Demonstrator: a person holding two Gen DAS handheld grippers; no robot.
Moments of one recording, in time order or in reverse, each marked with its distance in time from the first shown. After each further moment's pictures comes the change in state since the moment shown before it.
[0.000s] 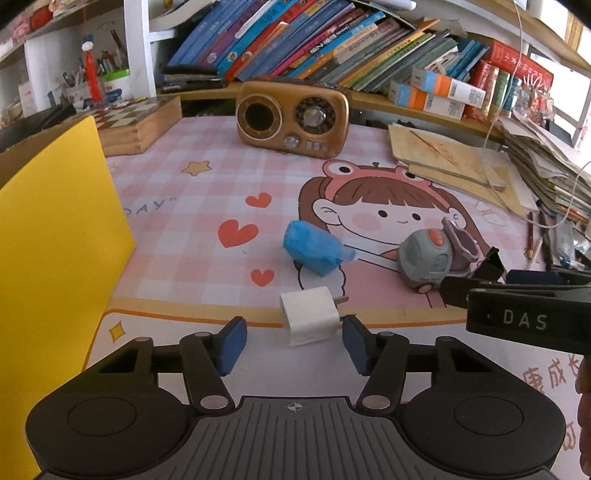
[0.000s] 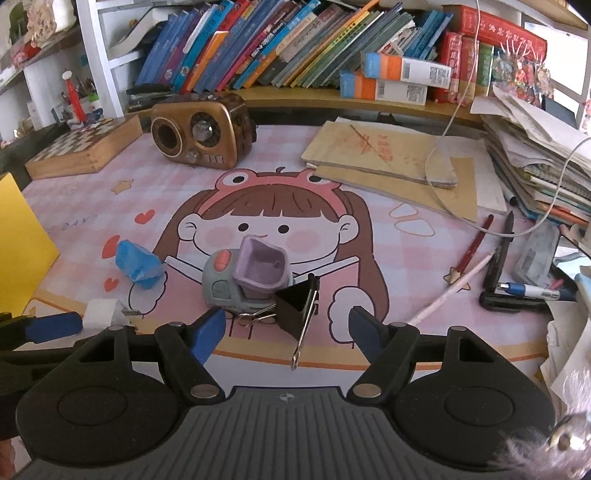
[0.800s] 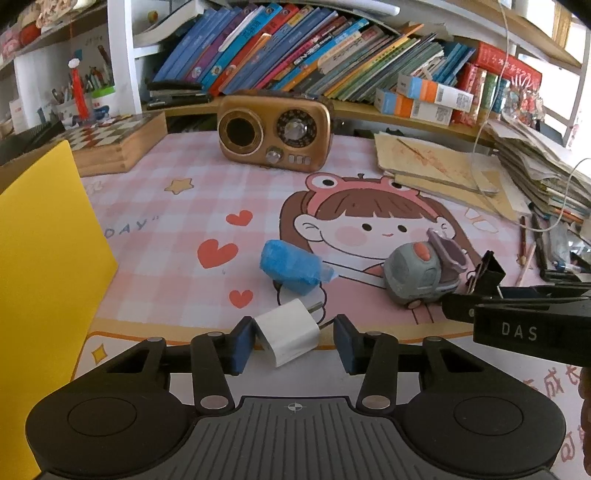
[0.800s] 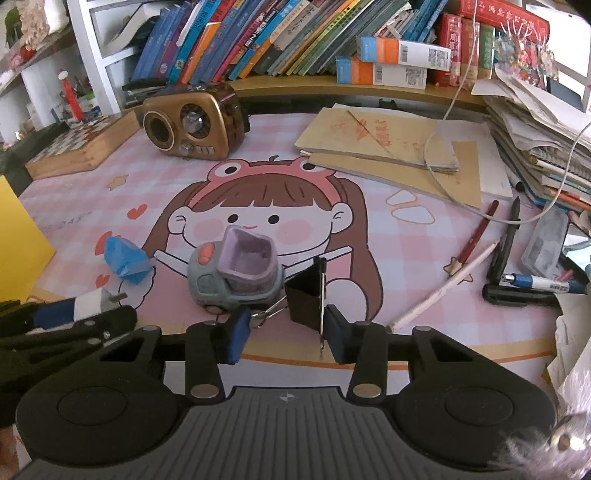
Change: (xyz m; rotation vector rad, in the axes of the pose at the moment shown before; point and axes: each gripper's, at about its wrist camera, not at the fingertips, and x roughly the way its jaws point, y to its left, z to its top) left arm 0.003 -0.013 0.006 0.034 -0.041 -0.023; right arm 0.005 -0.019 -0.003 0.011 0.022 0.036
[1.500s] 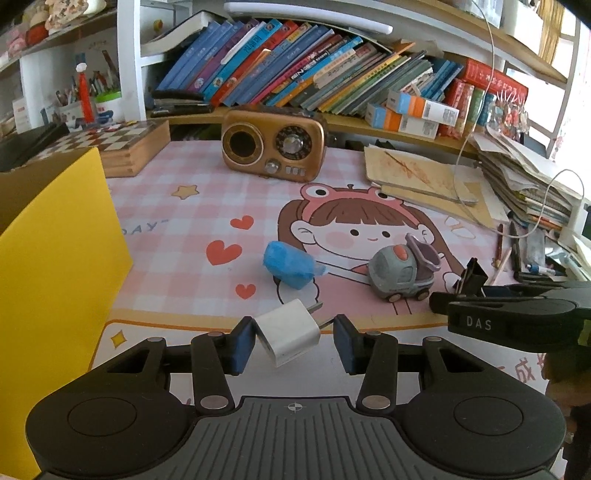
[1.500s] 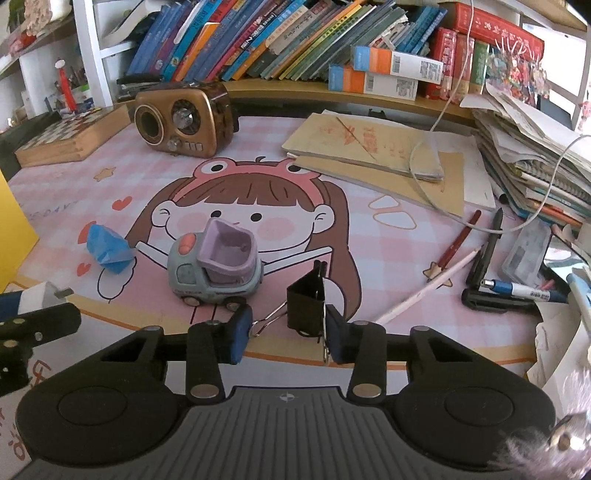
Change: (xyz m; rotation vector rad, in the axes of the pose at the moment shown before) left arm -0.031 0.007 -0.005 -0.018 -0.024 -0.038; right arm -0.001 -0.001 -0.006 -0.045 -0.023 -0.061
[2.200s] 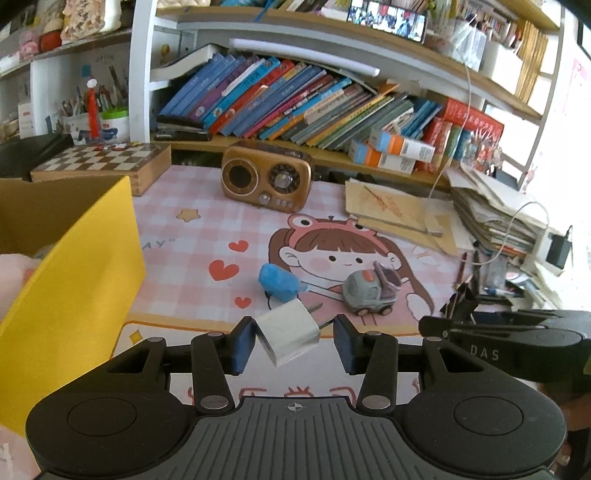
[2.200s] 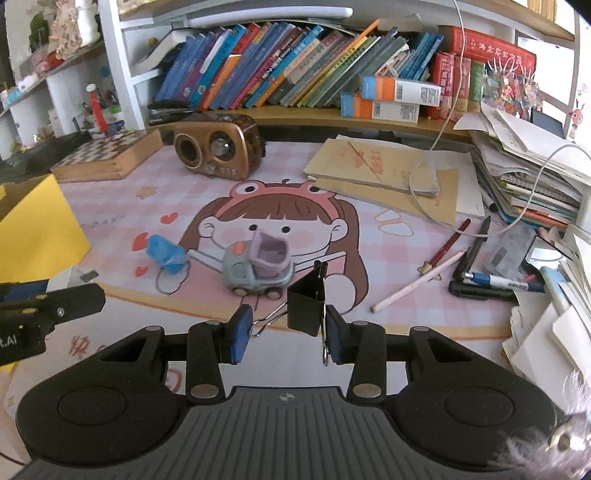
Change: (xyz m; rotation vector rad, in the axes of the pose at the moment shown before) left arm -0.057 0.010 -0.003 -0.039 -0.082 -0.077; right arm -0.071 0.014 -0.014 0.016 -0.053 0.065
